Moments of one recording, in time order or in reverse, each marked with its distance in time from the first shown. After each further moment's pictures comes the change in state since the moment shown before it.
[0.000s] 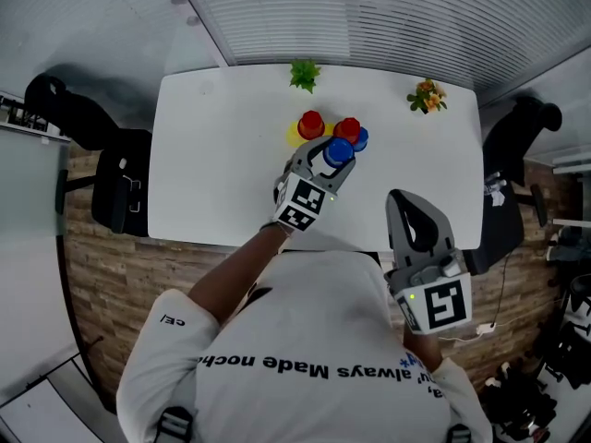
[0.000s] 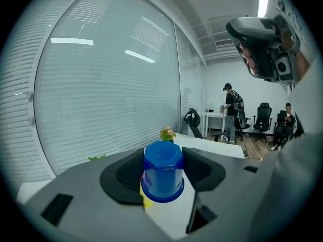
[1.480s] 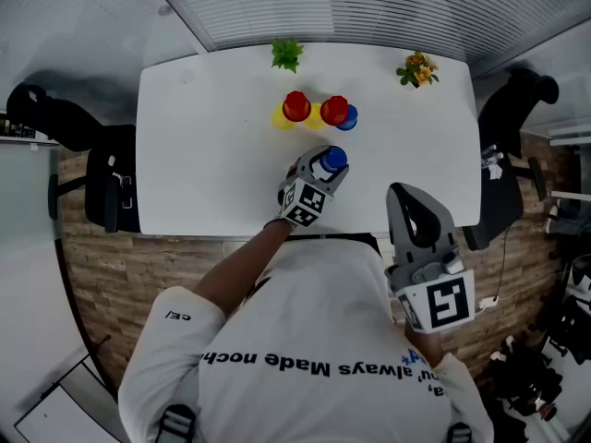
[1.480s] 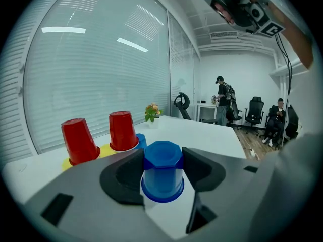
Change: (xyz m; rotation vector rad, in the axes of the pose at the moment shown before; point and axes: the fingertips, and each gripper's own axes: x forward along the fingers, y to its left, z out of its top) left arm 0.027 -0.058 -0.117 0.006 0.100 -0.085; right arm -0.017 -0.005 -0.014 0.034 0.045 -0.043
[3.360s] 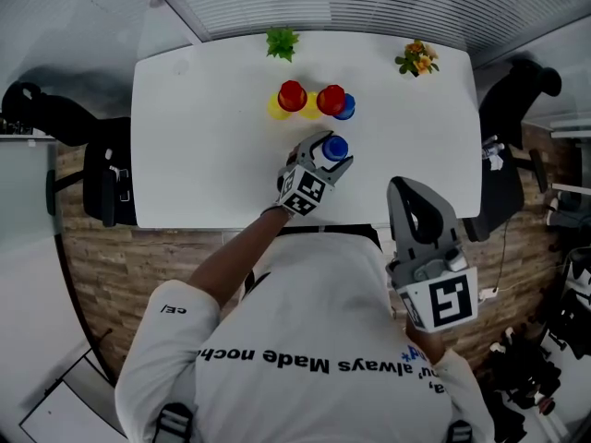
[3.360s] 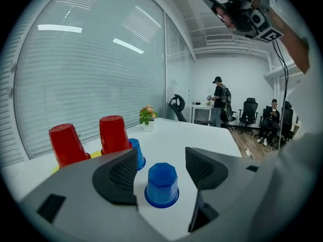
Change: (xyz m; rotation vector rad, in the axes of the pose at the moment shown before) left arm 0.010 -0.007 0.012 0.016 -0.020 -0.061; right arm -0.004 -0.005 -0.002 0.009 0.007 0.006
